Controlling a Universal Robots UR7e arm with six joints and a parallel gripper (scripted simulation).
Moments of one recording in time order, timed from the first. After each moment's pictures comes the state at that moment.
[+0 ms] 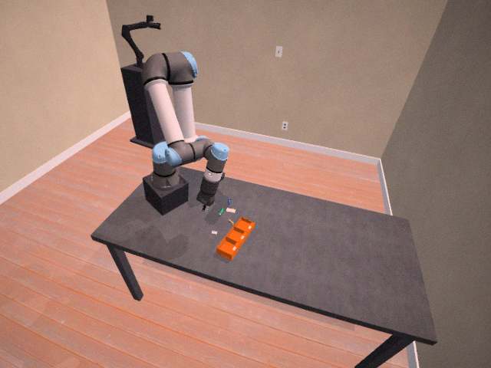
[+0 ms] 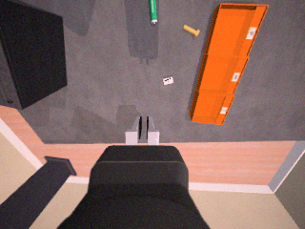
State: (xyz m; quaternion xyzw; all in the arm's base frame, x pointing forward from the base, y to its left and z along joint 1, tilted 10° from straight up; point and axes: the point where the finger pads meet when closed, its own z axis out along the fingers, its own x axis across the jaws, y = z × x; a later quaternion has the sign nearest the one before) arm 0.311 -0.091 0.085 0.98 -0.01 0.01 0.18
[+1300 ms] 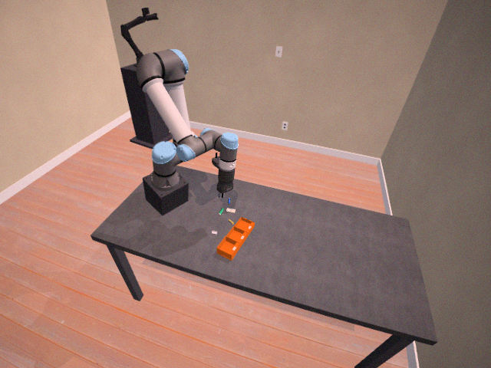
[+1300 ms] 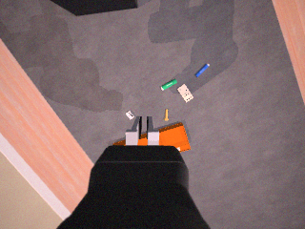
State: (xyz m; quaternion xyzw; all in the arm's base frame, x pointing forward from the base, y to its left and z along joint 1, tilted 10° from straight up) arm 0.336 0.016 0.098 0.83 0.55 0.02 0.11
